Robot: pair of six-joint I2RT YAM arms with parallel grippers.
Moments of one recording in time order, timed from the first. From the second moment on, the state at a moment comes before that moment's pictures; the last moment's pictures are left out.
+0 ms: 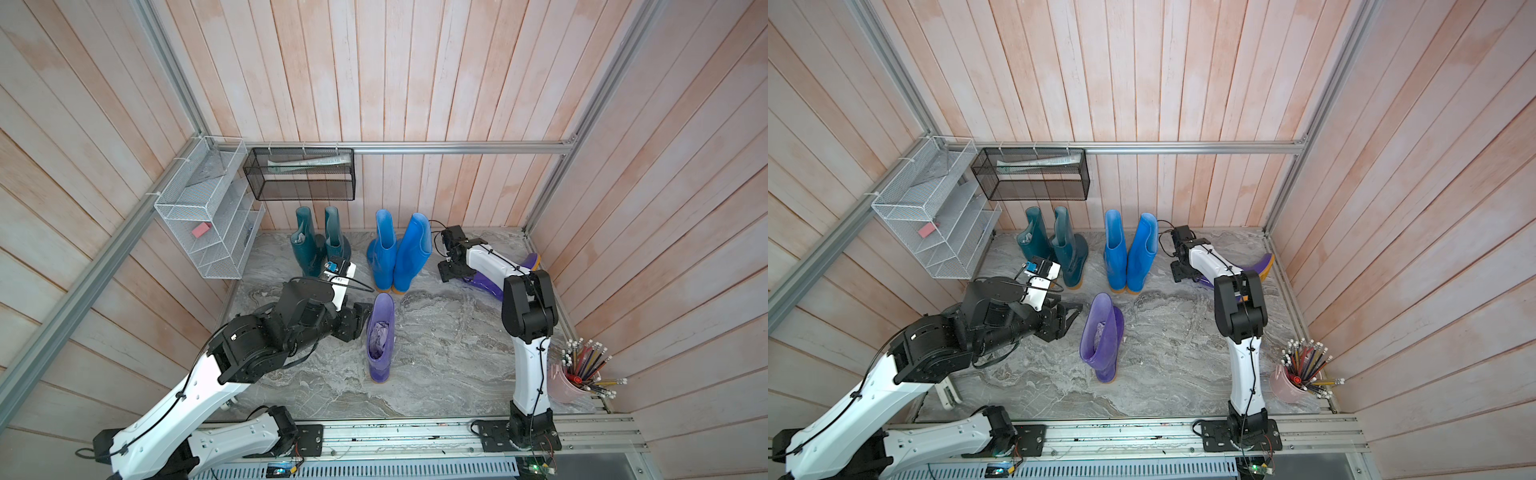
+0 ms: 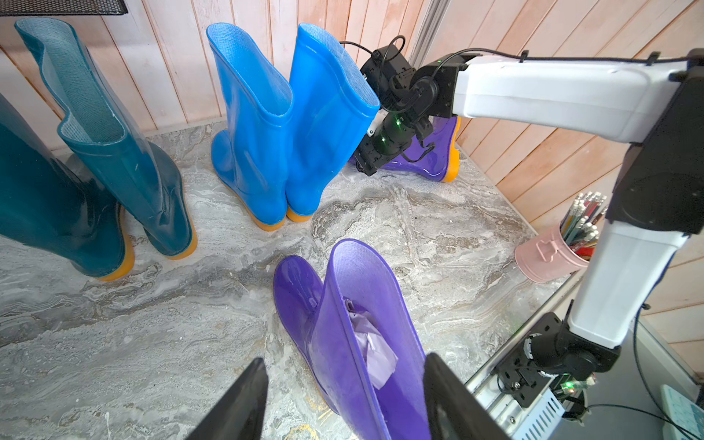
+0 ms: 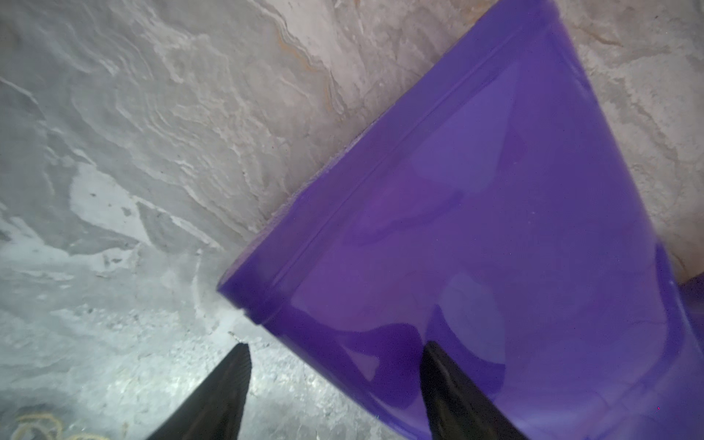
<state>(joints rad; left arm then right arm) -0.91 1.00 1.40 -0.97 -0.19 -0.35 0.31 2.19 1.76 -0.78 0.26 0.02</state>
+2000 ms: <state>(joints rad) -0.91 1.04 1.42 -0.92 -0.19 -0.34 0.26 1.76 1.66 -0.79 0.20 0.04</state>
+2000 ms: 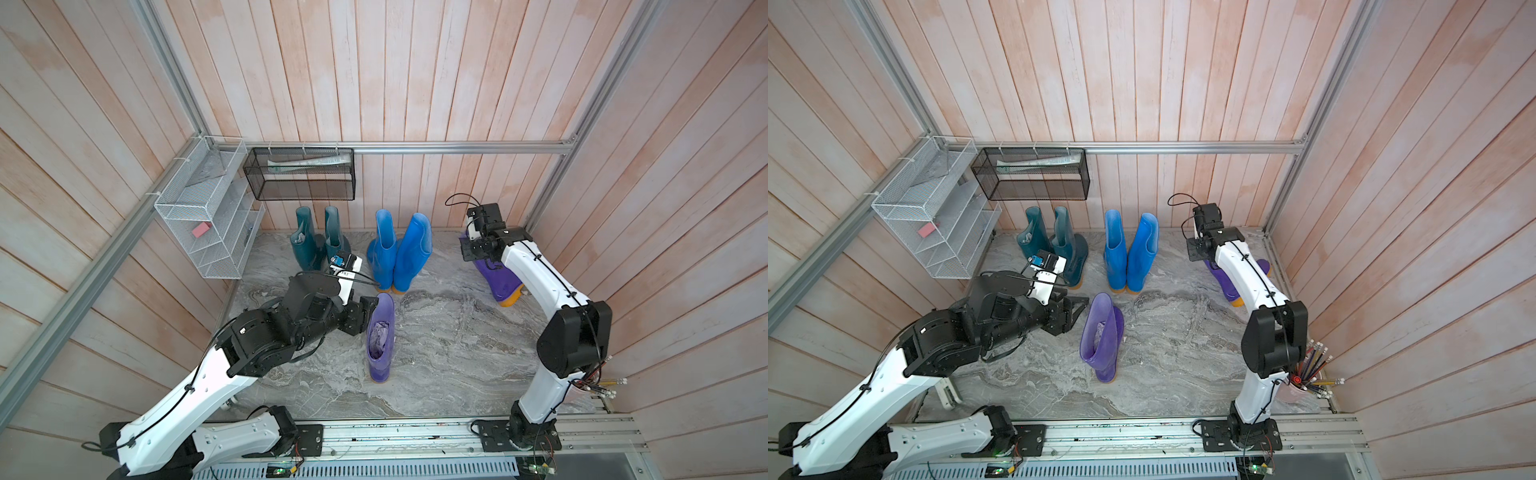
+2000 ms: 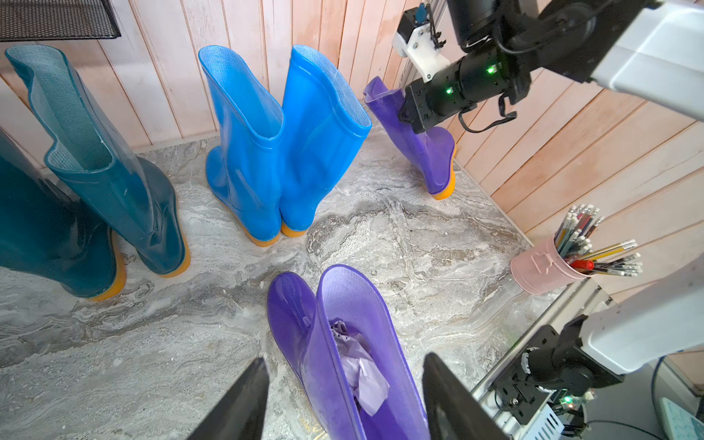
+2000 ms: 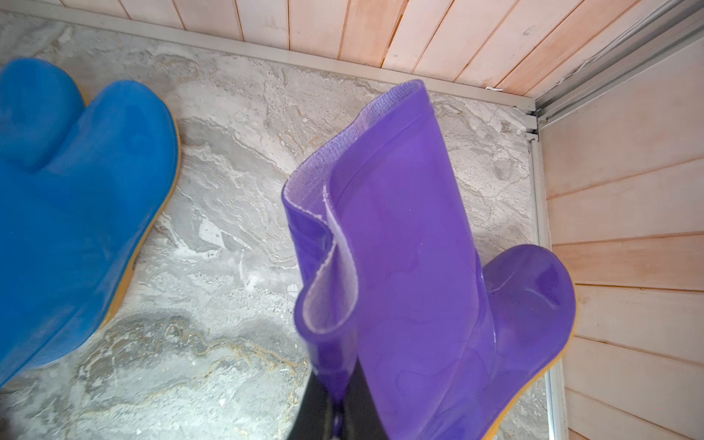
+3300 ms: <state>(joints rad) -0.91 1.11 1.45 -0.82 -0.16 -0.32 0.58 0.93 1.00 -0.58 -0.02 0.36</state>
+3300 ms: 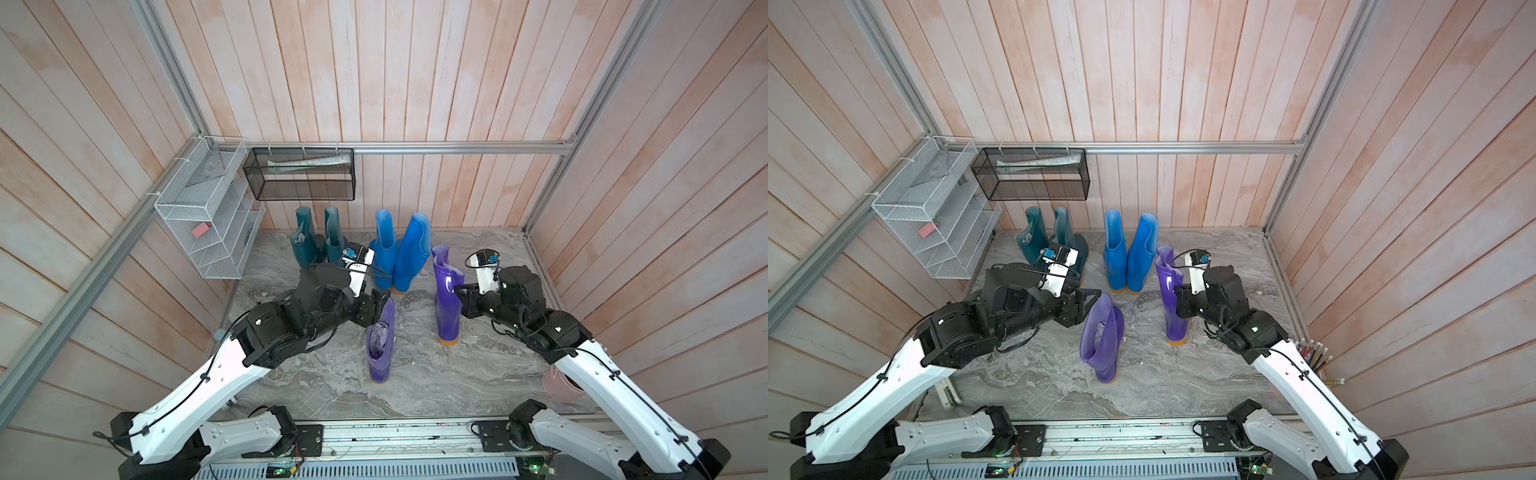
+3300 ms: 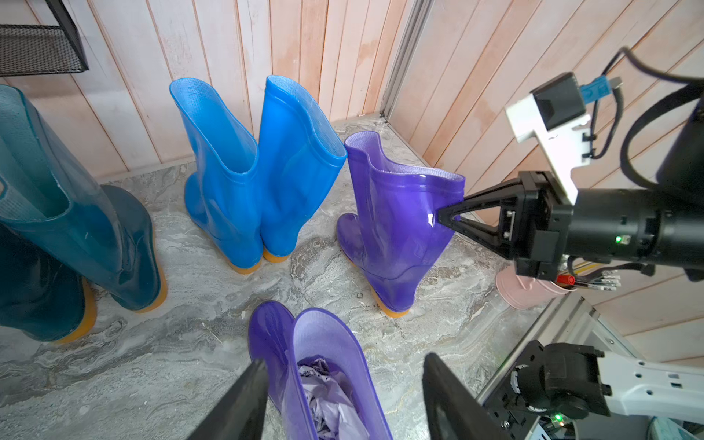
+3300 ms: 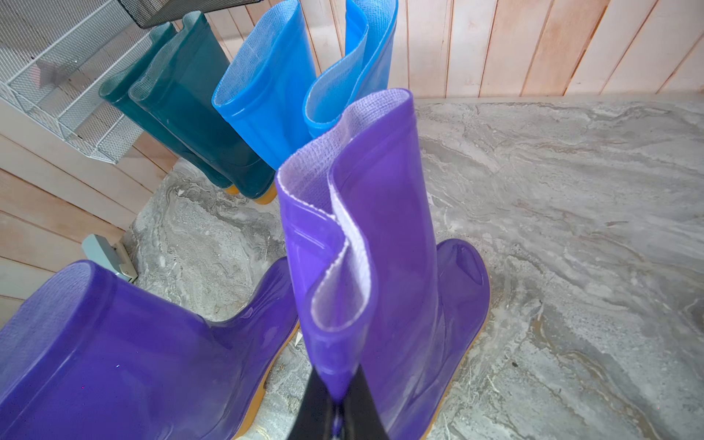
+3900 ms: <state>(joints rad) -0.91 1.15 1.45 -0.77 -0.09 -0.31 0.64 0.69 0.80 -0.63 0.00 0.51</state>
